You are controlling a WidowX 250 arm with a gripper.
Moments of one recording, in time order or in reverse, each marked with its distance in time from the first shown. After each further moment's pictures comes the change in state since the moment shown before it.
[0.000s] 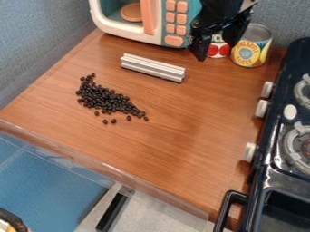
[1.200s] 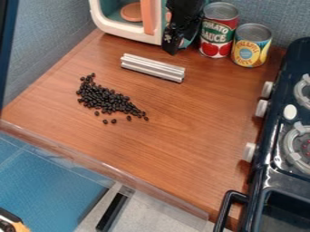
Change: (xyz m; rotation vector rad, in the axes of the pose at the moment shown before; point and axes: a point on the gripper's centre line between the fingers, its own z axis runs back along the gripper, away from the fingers) arm 0.072 0.001 -0.067 0.168 -0.084 0.335
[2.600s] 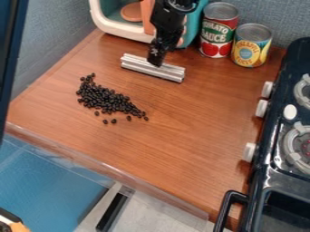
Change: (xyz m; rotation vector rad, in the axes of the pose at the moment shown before) arm 0.017 0.010 -0.037 0.068 -0.020 0.111
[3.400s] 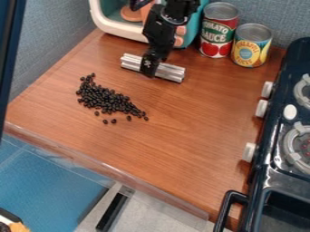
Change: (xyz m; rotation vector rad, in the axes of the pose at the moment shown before) arm 0.001 0.014 -0.017 0.038 -0.013 0.015
